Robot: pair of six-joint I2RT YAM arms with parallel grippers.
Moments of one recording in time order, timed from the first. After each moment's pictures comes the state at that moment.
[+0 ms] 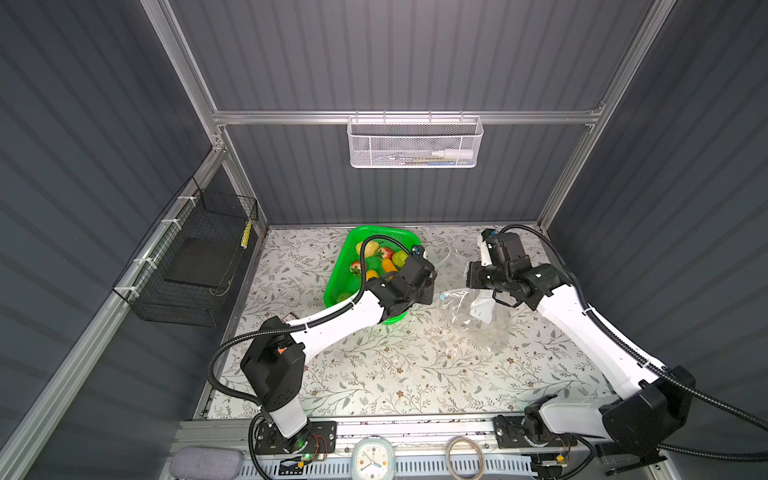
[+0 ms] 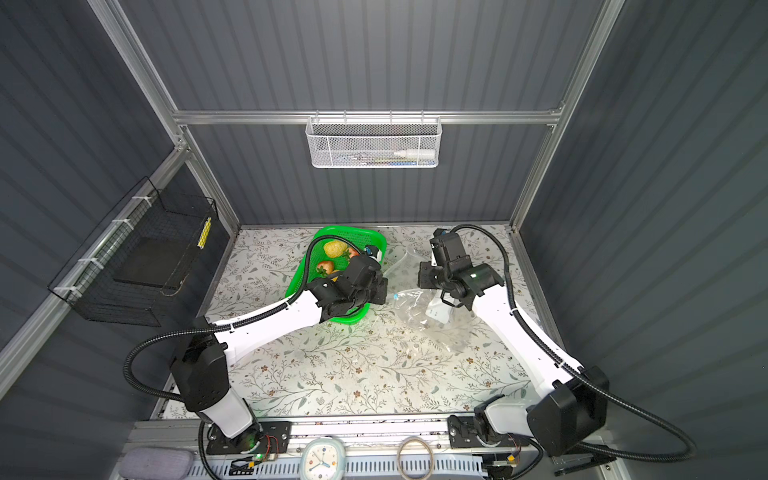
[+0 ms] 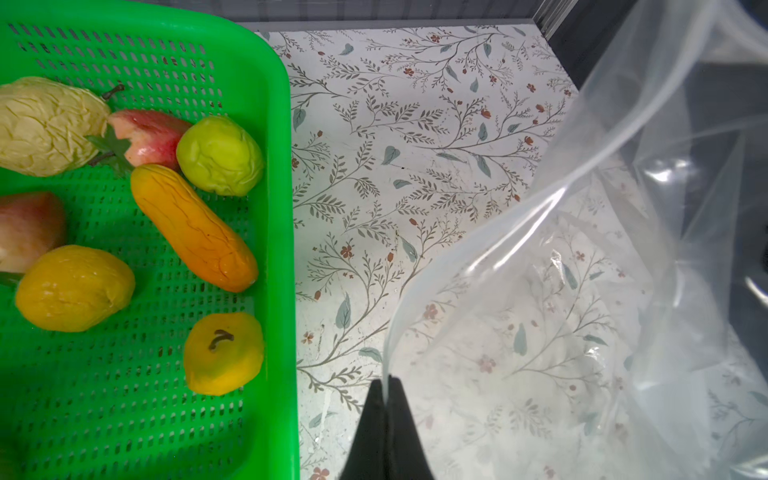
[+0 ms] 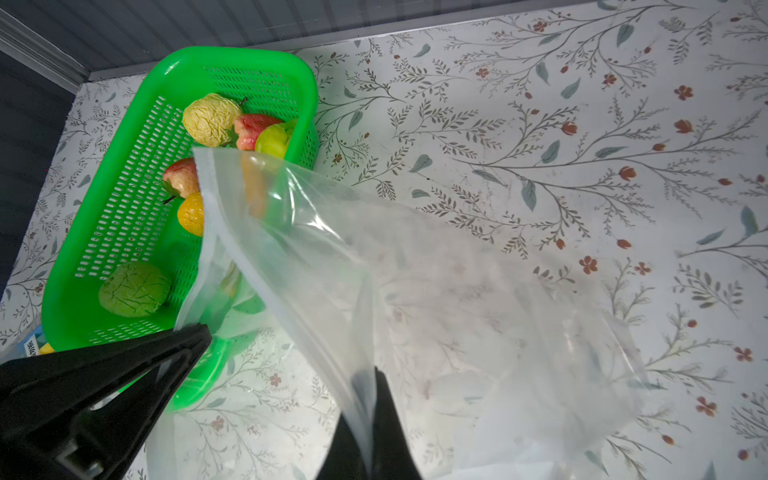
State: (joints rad) left arm -0.89 1.69 1.36 -0.40 -0.21 -0.49; right arm 0.44 1.32 1.24 -0.71 0.05 0.39
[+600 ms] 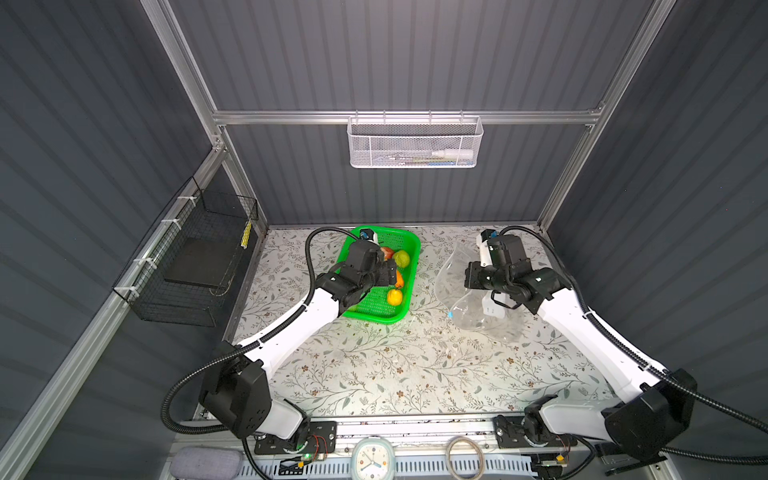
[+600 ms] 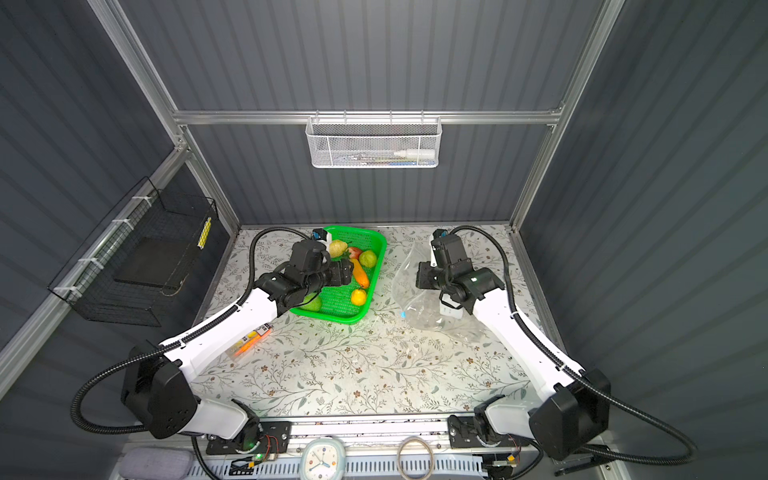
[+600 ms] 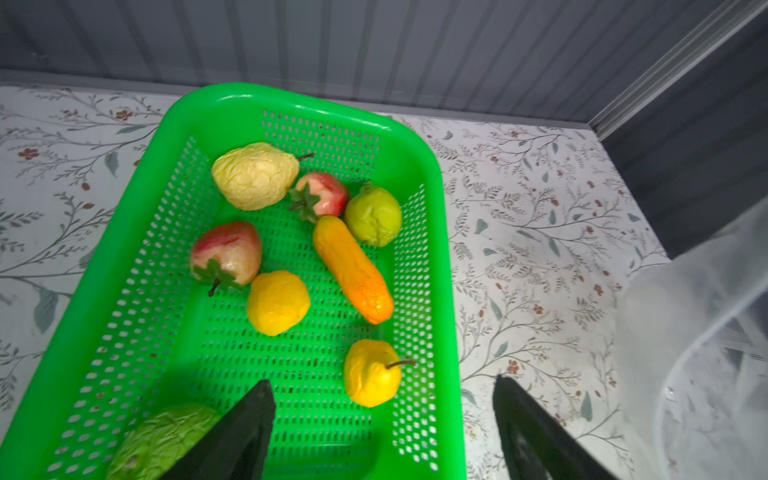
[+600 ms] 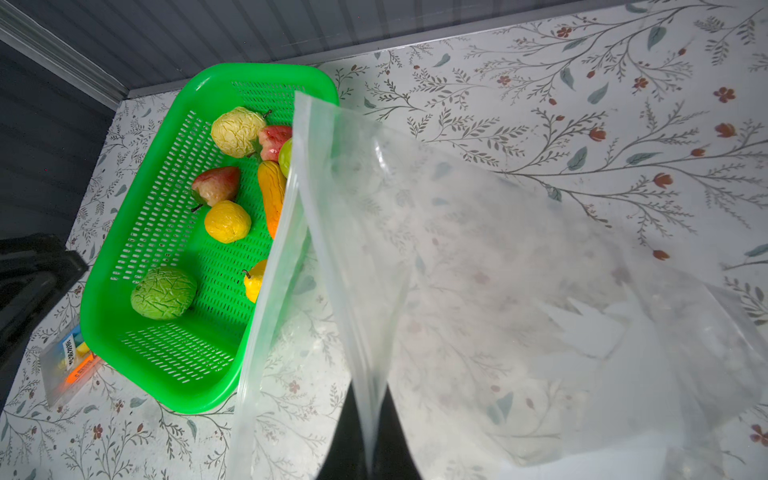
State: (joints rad) left arm -0.58 1.47 1.18 -0.37 -0.12 -0.42; right arm 0.44 1.29 1.21 -0.65 0.02 0.41
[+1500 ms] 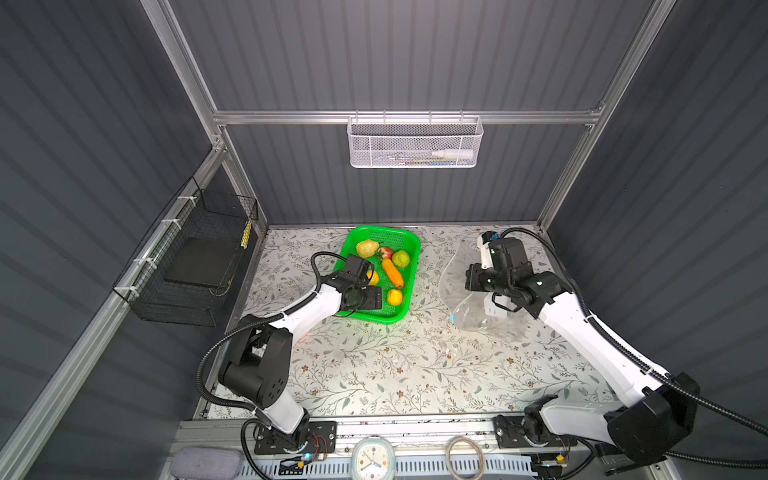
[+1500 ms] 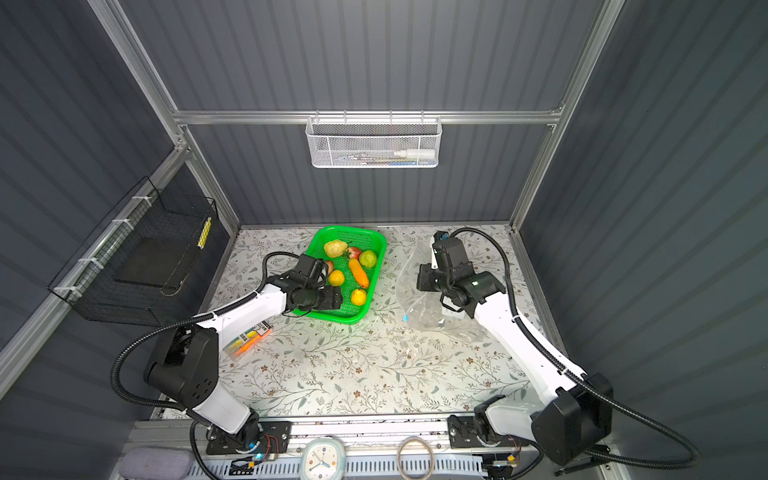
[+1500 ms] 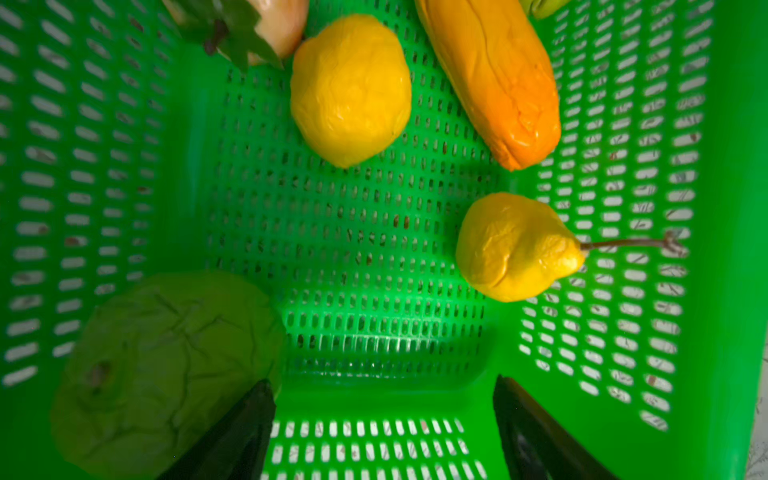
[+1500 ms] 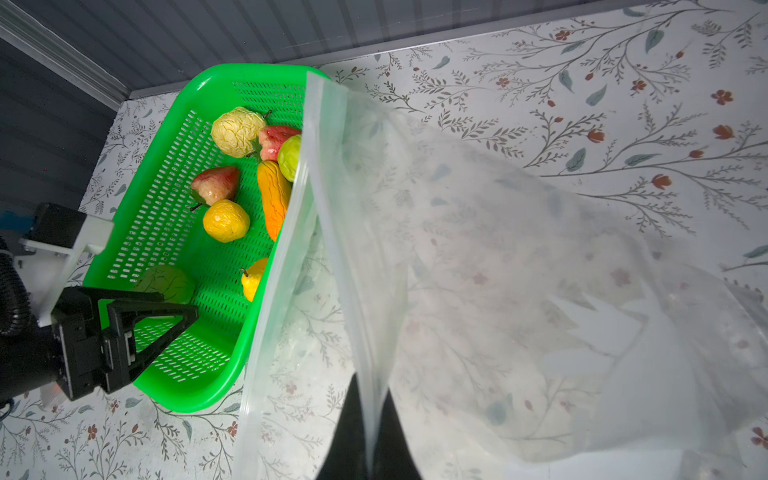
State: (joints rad) left arm -0.50 1.61 1.08 -0.53 0.05 -0.41; right arm 0.43 1.27 1.17 -0.63 0.03 0.40
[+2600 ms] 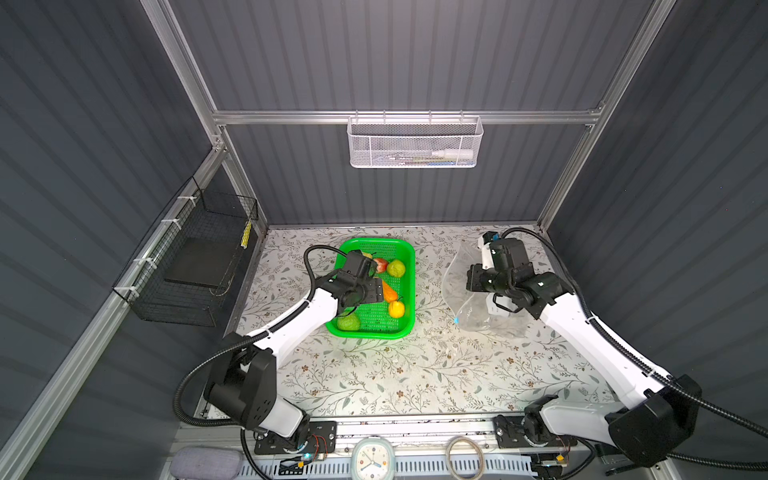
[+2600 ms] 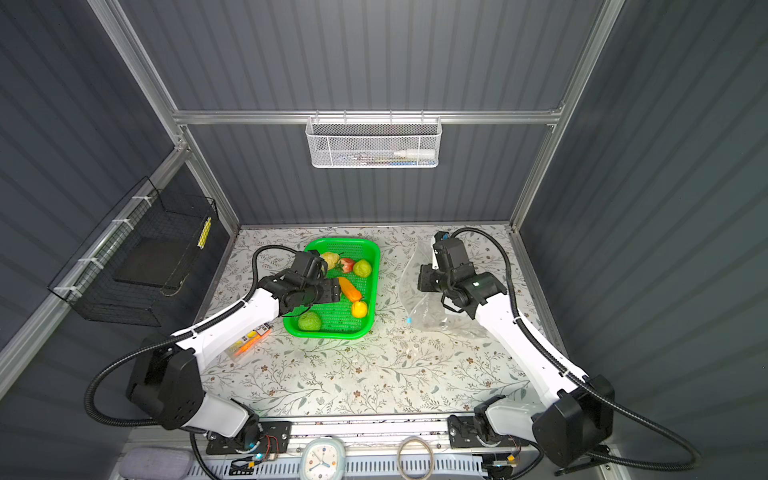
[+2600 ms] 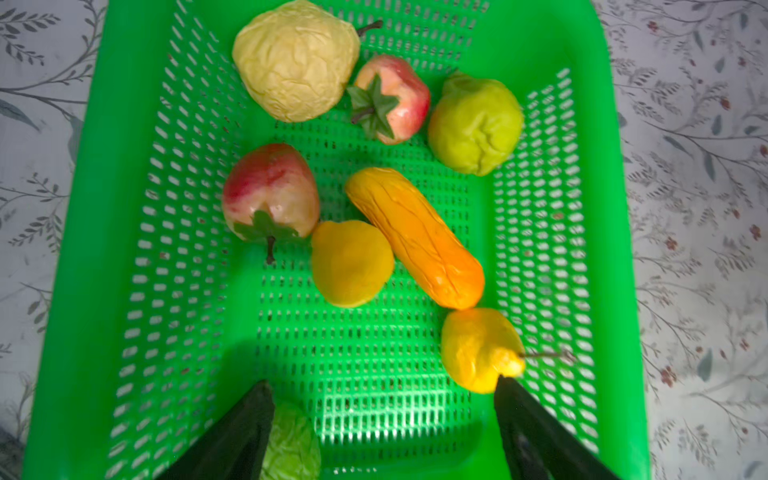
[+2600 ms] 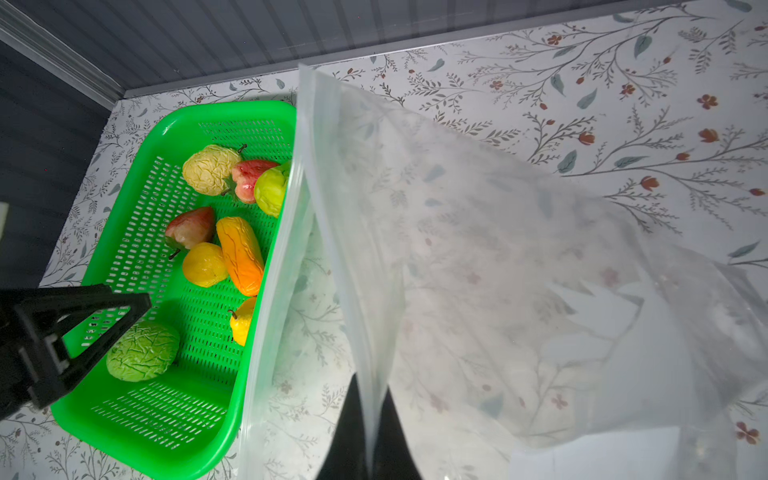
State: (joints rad) left arm -0.52 1.55 1.12 -0.51 -0.10 -0.47; right arm 0.43 1.26 1.17 -0.63 0.04 0.39
